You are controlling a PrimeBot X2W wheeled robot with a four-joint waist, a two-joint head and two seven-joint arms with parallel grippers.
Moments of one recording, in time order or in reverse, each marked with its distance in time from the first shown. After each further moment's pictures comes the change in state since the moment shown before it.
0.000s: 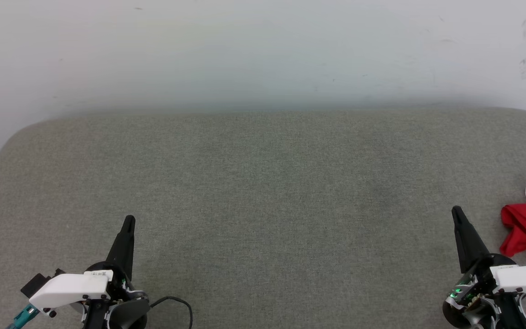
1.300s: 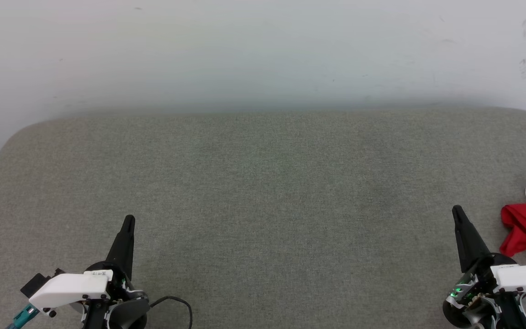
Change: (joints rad) left arm -0.001 -0.001 0.002 0.000 0.000 0.000 0.000; right arm -0.003 0.006 -0.009 0.000 -0.004 0.000 0.006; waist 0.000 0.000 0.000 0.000
